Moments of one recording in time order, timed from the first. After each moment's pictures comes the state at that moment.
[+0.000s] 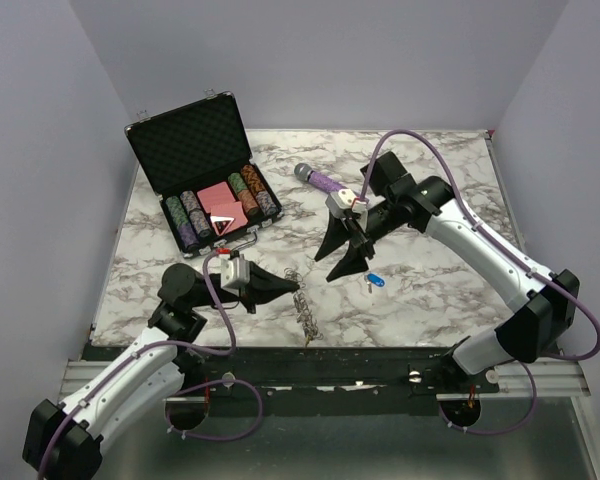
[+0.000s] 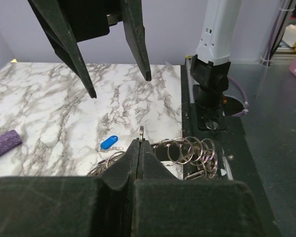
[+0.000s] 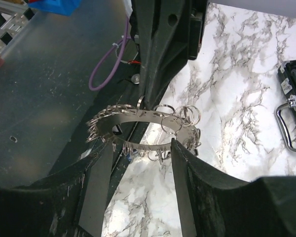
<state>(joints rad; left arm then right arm) -0.57 0.62 0.32 0.54 0.89 -0.13 0.63 1.50 1.46 -0.99 -1.25 -0.94</state>
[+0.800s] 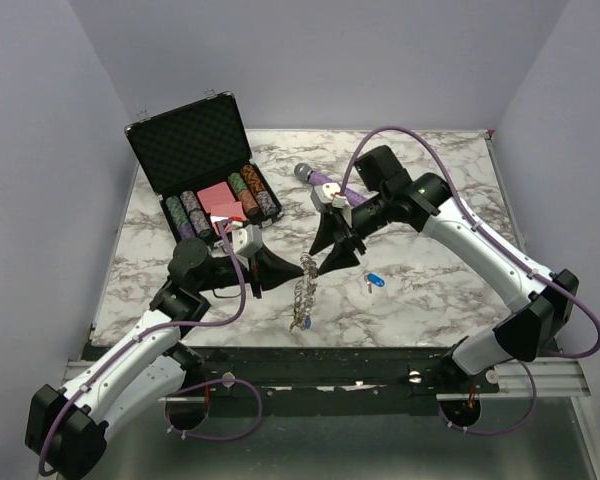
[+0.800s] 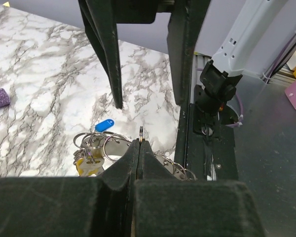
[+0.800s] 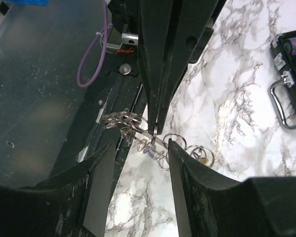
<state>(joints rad) -0.55 0.78 0.49 0.35 0.83 -0.26 0.70 1.52 1.55 -0.96 -1.08 -0.76</state>
